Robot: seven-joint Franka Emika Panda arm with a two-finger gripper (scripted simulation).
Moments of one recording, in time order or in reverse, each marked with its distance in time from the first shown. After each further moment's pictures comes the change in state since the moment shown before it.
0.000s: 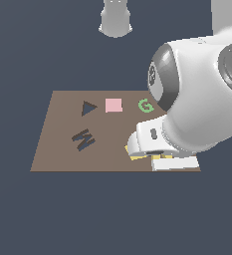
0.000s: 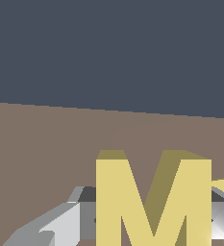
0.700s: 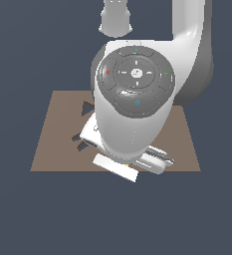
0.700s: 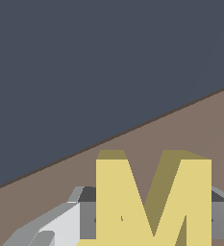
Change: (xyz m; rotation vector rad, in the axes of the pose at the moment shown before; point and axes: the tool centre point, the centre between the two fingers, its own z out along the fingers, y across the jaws) arm 0.005 0.115 -0.004 0.000 0.000 0.481
